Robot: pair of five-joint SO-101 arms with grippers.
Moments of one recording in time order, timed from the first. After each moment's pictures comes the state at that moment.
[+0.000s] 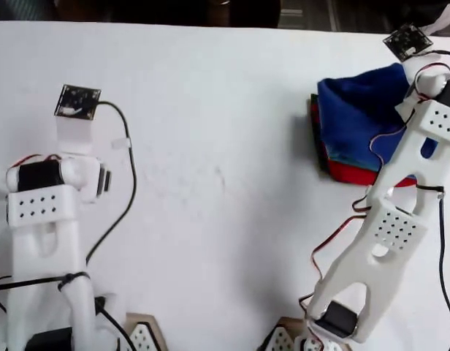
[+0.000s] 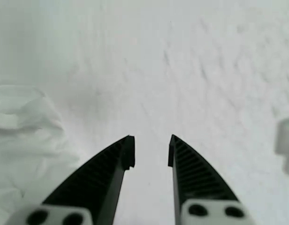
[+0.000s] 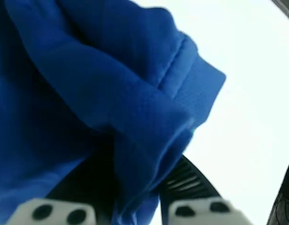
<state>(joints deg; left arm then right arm) -19.4 -31.6 34.6 71.3 -15.1 24.4 50.4 -76.3 88.9 57.6</state>
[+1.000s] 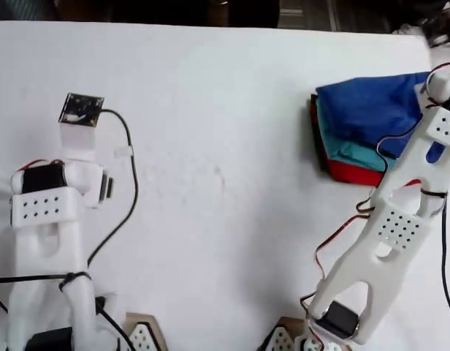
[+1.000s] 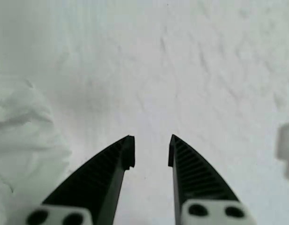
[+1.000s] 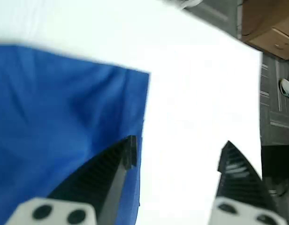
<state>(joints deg) -19.4 -31.6 38.3 70.1 -15.1 26.5 54.9 -89.4 82.8 40.6</state>
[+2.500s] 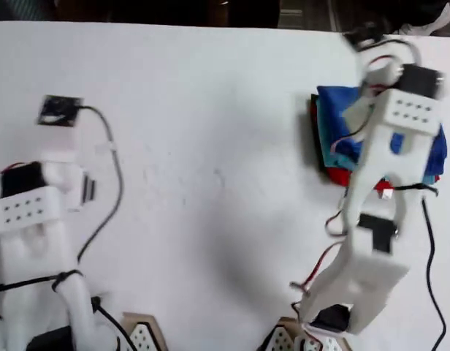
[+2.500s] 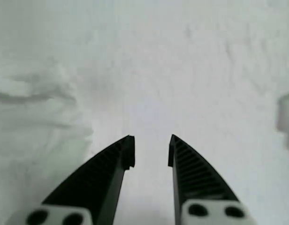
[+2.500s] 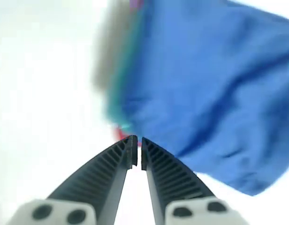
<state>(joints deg) -28.7 -31.6 34.1 75.5 -19.2 8.9 16.1 -33.7 100.2 37.8</state>
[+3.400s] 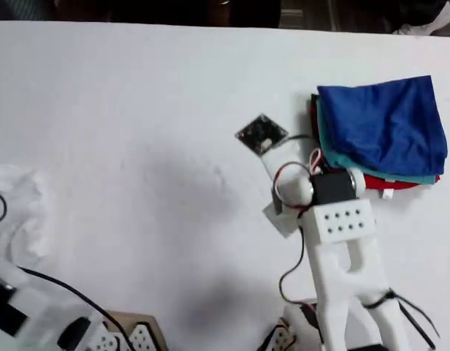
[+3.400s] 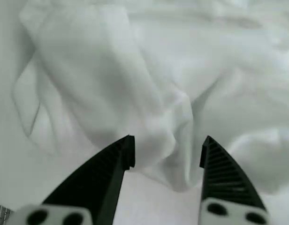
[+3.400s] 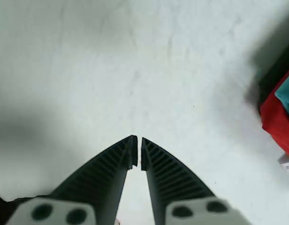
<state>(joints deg) -70.8 0.5 16.0 68.2 -43.7 -14.6 -36.4 33.4 87.8 31.6</state>
